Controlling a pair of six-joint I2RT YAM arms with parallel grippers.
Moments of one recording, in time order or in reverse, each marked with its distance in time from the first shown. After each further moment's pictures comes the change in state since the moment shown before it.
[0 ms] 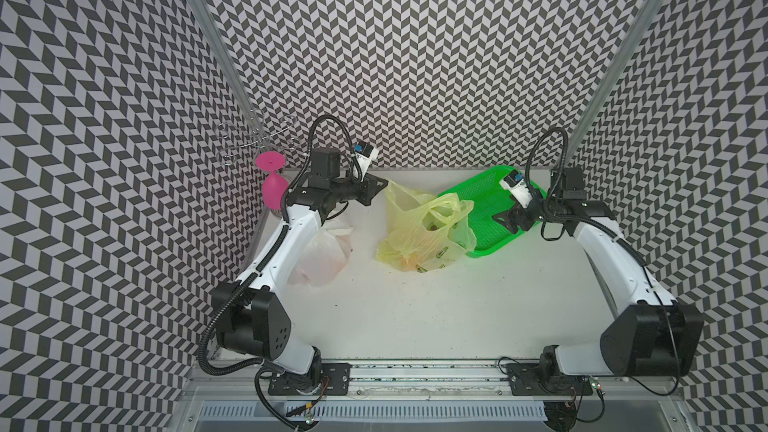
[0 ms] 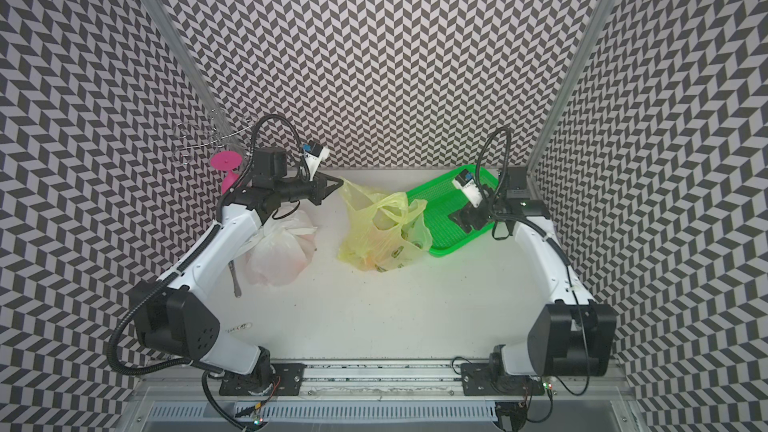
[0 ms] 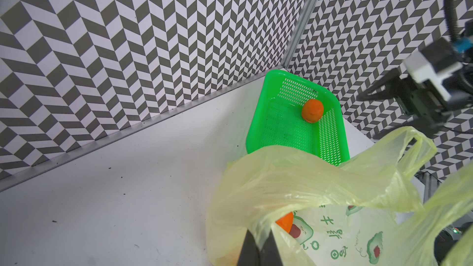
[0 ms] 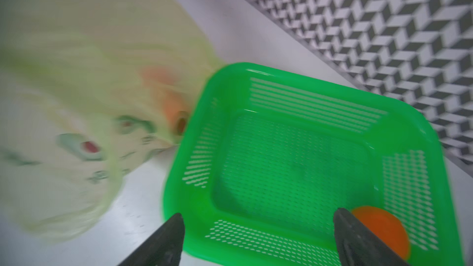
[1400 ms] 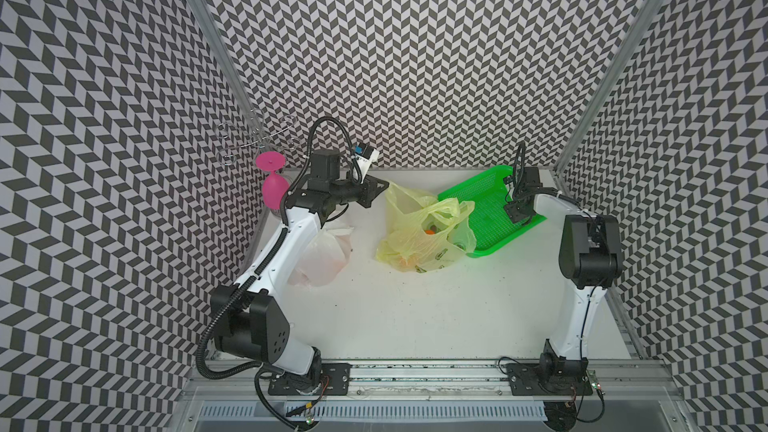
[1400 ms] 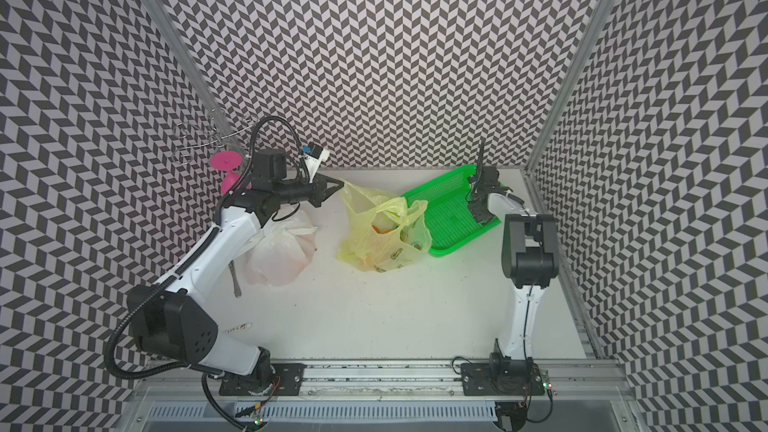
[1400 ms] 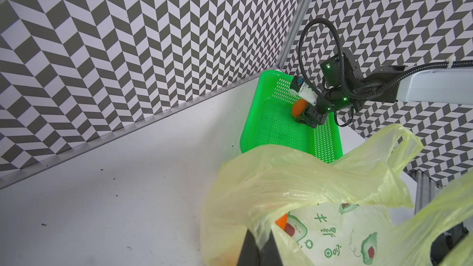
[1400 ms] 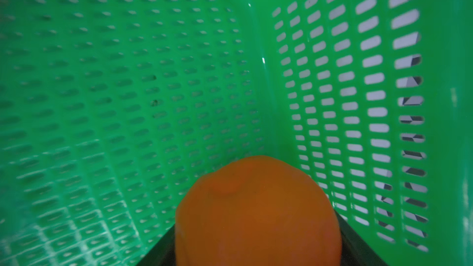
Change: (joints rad) left arm -0.006 -0.021 -0.026 0.011 0.018 -0.005; right arm -0.015 0.615 0.248 0.122 0.625 0.110
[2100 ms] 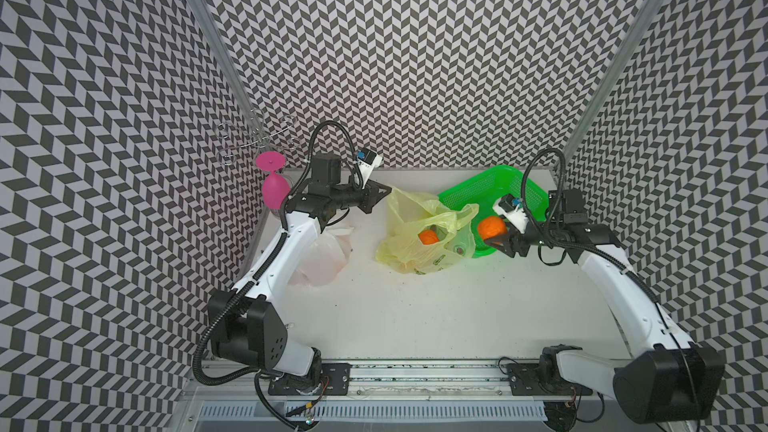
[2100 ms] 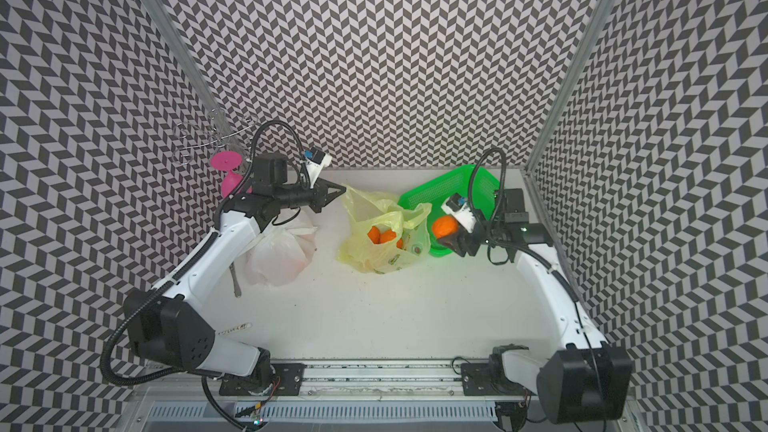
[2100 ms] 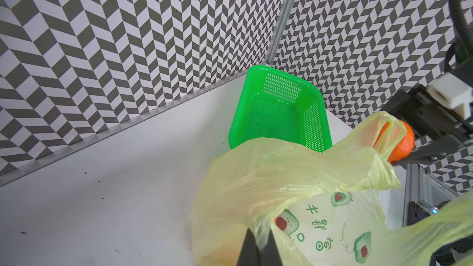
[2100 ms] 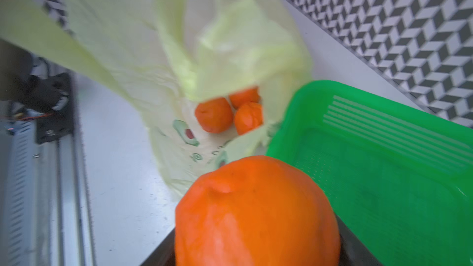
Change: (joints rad) left arm -0.019 -0.033 -0.045 0.000 0.038 0.034; right arm 0.138 -0.871 -0.440 -0.270 -0.996 -0.227
